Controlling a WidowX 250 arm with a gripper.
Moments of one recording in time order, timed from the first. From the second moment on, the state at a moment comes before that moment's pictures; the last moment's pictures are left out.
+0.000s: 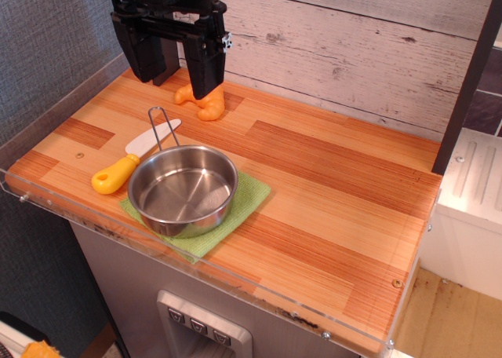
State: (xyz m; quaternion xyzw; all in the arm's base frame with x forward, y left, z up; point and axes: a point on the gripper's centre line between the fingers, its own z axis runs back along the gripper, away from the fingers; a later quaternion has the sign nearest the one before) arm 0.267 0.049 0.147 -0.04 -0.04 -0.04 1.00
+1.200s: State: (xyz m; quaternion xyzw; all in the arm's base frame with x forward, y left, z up) arm 0.255 0.178 0.085 0.01 -0.04 0.00 1.00
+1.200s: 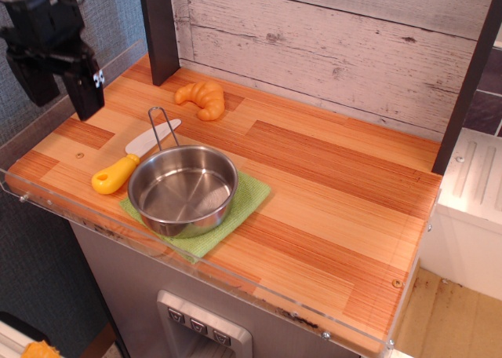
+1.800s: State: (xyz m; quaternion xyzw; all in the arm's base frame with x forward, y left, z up) arm 0.249 0.183 0.042 -0.01 -0.03 -0.01 1.00
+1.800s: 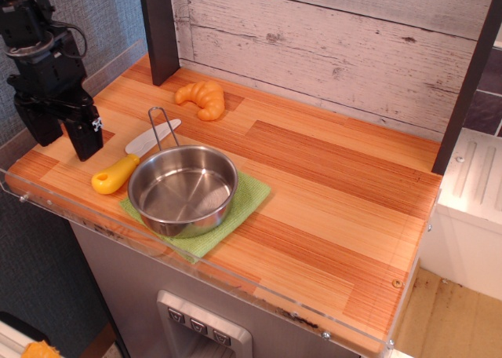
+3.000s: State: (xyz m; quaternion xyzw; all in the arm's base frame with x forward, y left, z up) arm 0.261 0.153 0.006 0.03 0.02 -0.03 1.00
